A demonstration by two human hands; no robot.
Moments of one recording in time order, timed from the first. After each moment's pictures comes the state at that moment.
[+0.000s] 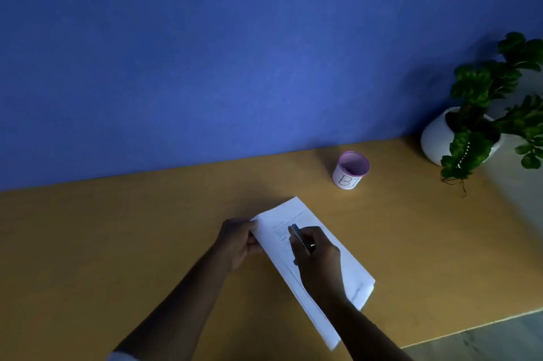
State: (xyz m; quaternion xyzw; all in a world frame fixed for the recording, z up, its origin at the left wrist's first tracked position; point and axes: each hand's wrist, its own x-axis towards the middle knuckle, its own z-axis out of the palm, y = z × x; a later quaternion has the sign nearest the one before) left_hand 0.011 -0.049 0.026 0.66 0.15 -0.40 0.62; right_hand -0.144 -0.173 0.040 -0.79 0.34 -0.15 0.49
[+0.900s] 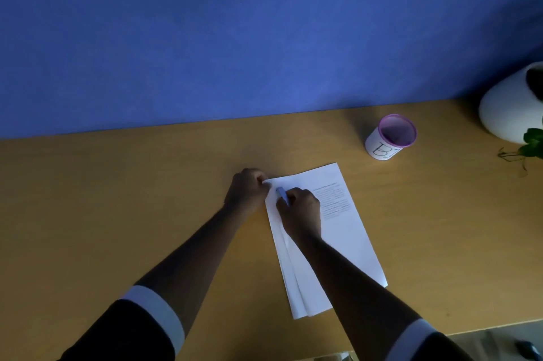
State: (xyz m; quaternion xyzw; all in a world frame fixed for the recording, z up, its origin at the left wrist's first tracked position) left_hand 0.080 -0.054 -0.053 0.91 -0.13 -0.25 0.30; right_hand -0.034 -0.157 -0.062 -0.84 0.36 0.00 0.40
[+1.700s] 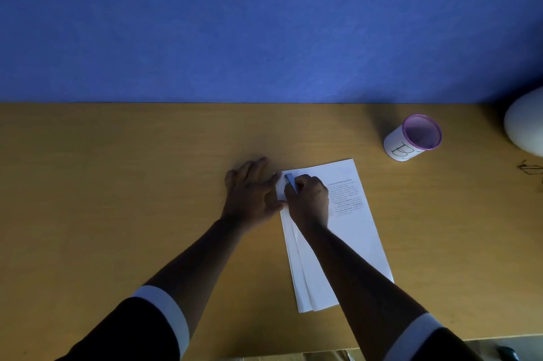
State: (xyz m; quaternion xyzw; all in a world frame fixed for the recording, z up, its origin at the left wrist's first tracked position) left_hand 0.046 -0.004 -0.074 0.93 -0.33 -0.10 0.11; right_hand -0.017 -0.147 -0.061 -0.87 0.36 -0.02 0.35
